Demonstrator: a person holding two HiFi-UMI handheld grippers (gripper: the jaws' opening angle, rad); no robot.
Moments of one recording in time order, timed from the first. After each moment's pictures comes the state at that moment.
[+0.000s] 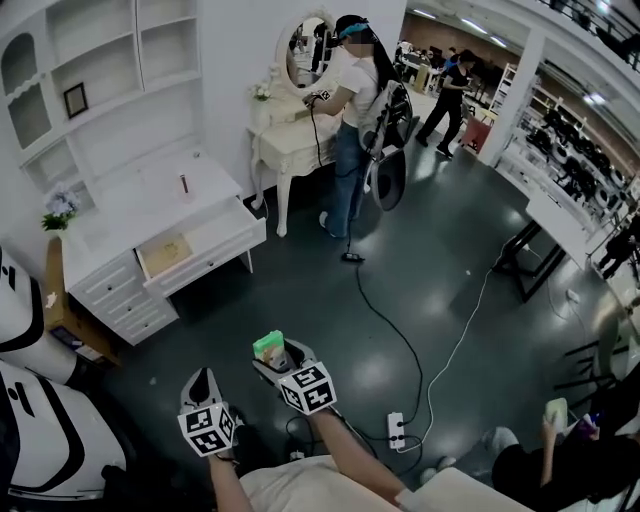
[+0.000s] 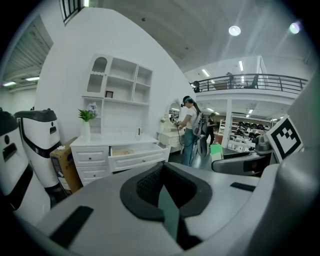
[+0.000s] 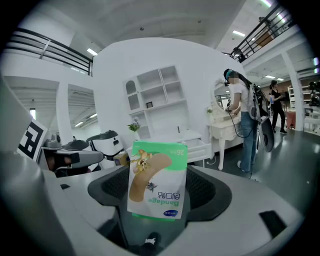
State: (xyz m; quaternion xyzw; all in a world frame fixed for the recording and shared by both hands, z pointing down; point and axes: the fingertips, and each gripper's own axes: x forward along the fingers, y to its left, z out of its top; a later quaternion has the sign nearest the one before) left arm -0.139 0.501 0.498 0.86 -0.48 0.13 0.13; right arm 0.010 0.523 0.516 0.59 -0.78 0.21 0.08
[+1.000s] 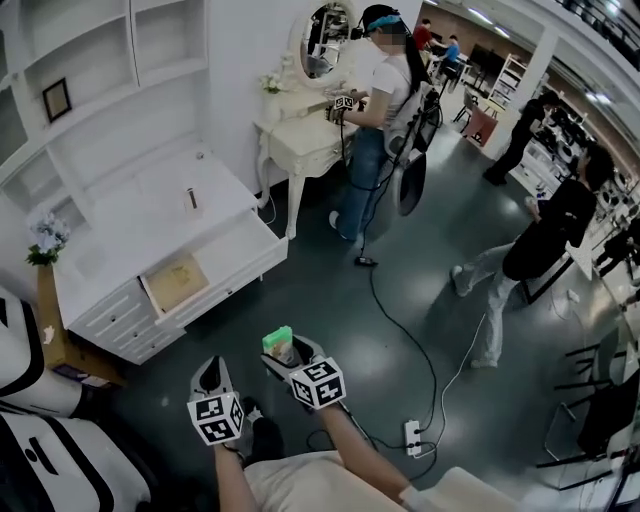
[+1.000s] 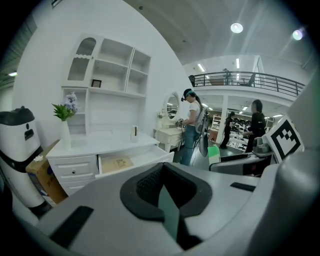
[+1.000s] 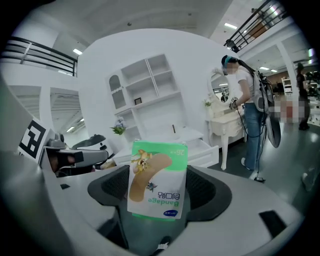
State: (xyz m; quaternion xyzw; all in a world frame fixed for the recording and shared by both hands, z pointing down) left arm -0.110 0.273 0.506 0.88 -0.43 0.15 0.14; right arm 0.023 0.310 0.529 0.60 -0.76 0.24 0.08
